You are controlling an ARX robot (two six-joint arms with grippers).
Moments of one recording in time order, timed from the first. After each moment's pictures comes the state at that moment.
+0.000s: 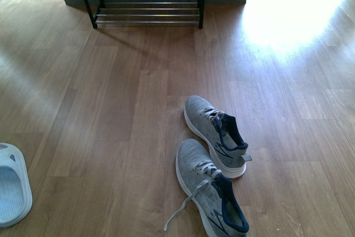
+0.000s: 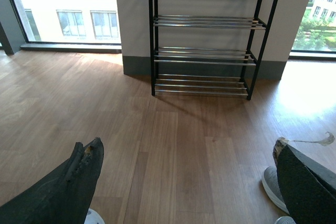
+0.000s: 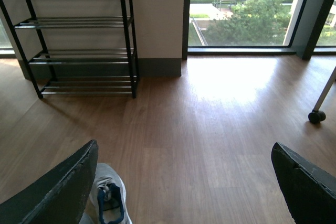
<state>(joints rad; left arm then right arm) 0.00 0.02 0.01 0.00 0.00 0.00 0.00 0.00 0.02 0.00 0.00 0.00</state>
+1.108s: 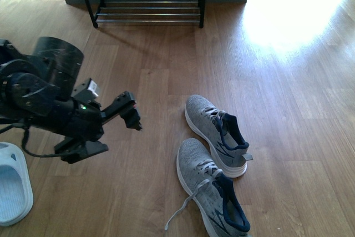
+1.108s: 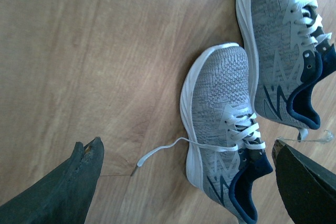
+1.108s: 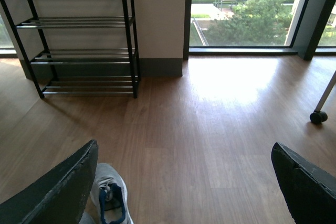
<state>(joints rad) -0.20 2.41 1.08 0.23 0.37 -0.64 0.00 0.00 0.02 0.00 0.00 0.00</state>
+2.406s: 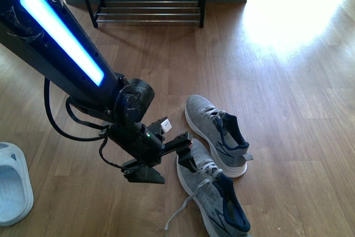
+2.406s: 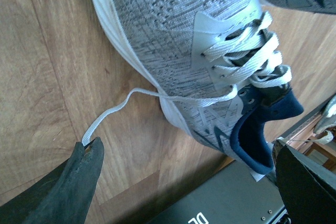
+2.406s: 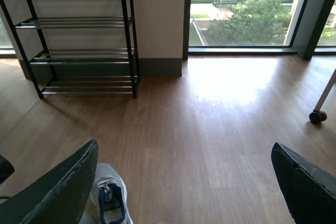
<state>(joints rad) -0.36 2.85 1.63 -0.22 0.68 -0.37 0.00 0.00 0.02 0.00 0.00 0.00</state>
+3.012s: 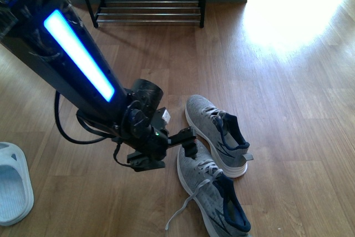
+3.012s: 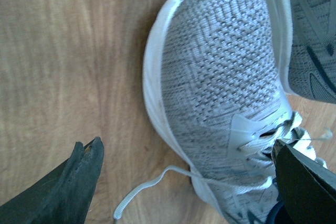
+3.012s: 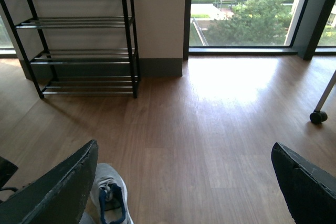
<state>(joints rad) -0.40 2.89 1.62 0.09 0.49 -0.54 0.00 0.00 0.02 0.00 0.00 0.00</state>
